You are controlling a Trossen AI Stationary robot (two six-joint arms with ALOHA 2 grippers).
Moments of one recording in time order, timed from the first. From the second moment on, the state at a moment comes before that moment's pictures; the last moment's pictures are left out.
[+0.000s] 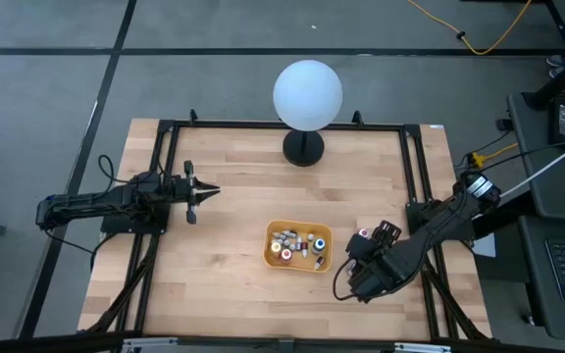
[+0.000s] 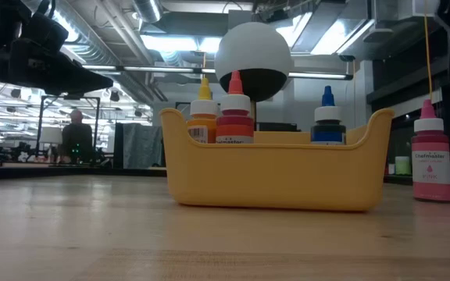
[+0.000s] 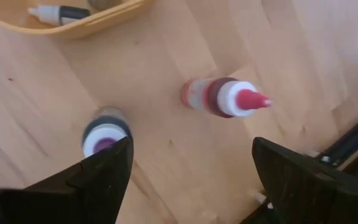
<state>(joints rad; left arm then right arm) 0.19 0.08 0.01 0.00 -0.01 0.14 0.69 1.70 1.38 -1.43 0.30 1.23</state>
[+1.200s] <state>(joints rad) 0.19 0.08 0.01 0.00 -0.01 0.14 0.64 1.56 1.05 -0.93 0.11 1.30</state>
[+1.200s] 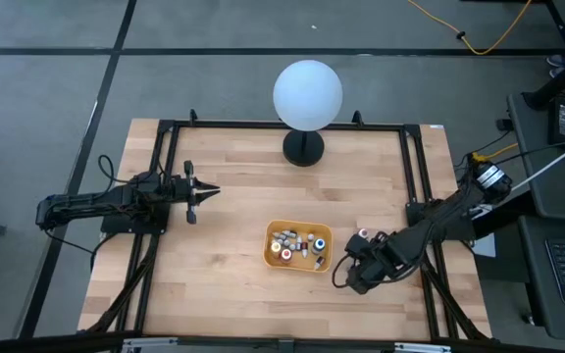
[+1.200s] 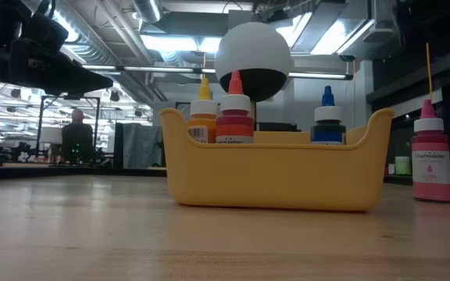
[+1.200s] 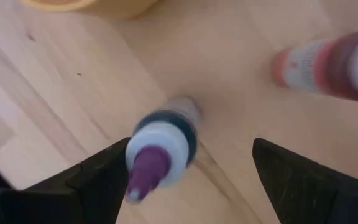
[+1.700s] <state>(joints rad) 0.19 0.08 0.01 0.00 -0.01 0.14 0.63 1.57 1.02 -0.88 0.11 1.27</state>
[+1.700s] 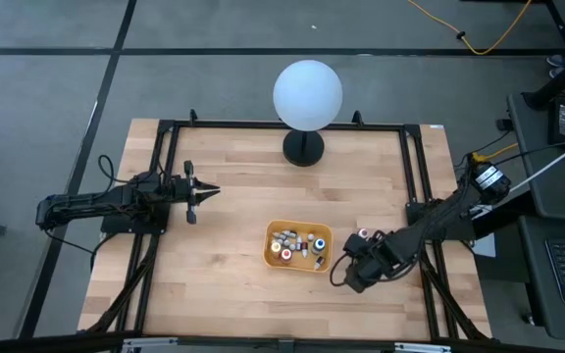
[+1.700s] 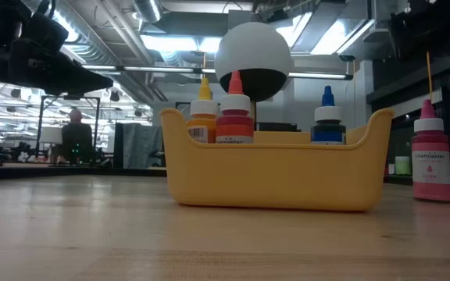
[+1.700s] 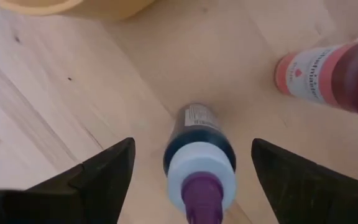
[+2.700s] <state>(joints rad) 0.19 0.08 0.01 0.00 -0.01 0.14 0.63 1.57 1.09 -0.88 0.10 1.17</state>
